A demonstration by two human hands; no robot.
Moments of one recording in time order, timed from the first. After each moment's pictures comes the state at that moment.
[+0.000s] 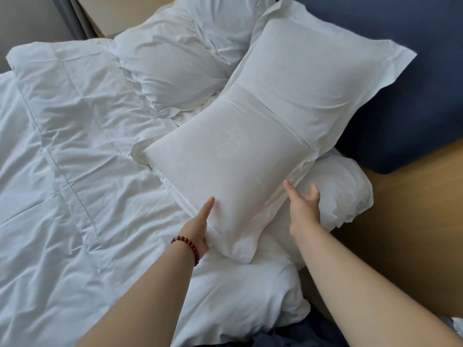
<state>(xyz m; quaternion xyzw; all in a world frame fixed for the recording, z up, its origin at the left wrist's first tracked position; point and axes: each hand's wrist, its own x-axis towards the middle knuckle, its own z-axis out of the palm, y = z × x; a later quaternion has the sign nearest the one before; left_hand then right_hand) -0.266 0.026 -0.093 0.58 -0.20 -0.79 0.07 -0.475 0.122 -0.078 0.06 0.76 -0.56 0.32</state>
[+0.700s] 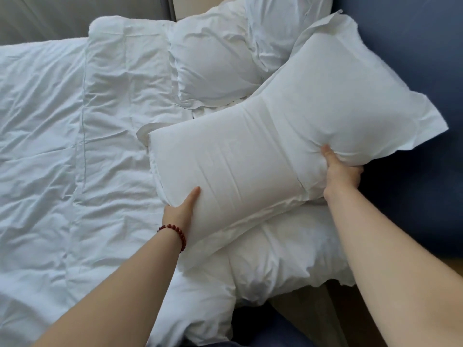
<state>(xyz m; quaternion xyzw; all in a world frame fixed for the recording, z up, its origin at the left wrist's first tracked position) -0.373 0.042 -0.083 0.76 -0.17 -0.56 0.29 -0.707 0.007 -0.057 -0.03 0.75 -0.58 0.31</state>
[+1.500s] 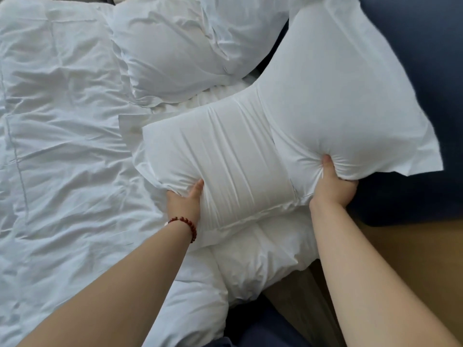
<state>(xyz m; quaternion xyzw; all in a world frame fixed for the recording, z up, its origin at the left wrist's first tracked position) -0.427 0.006 -0.106 0.73 -0.28 -0.56 0.27 -0.703 0.057 -0.074 0.00 0.75 -0.64 0.13</state>
